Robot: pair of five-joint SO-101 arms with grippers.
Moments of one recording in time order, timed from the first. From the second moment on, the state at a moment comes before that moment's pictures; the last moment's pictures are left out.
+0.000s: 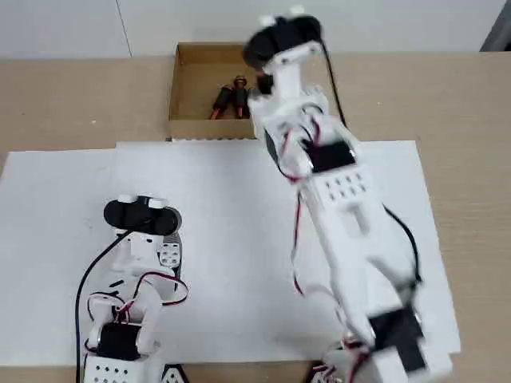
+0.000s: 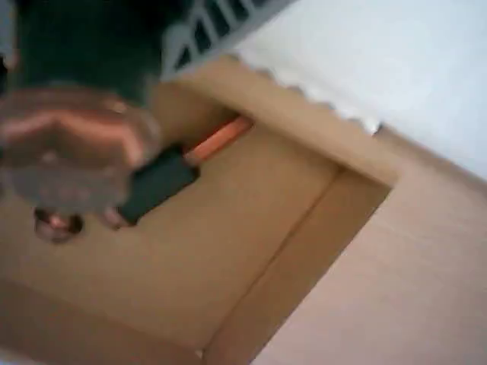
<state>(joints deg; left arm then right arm) 3.1 -103.1 96.6 49.9 1.1 -21.3 -4.5 4.0 35.1 2.0</state>
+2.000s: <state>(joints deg) 3.1 -103.1 96.6 49.9 1.1 -20.2 51.1 -87.9 68.8 31.4</state>
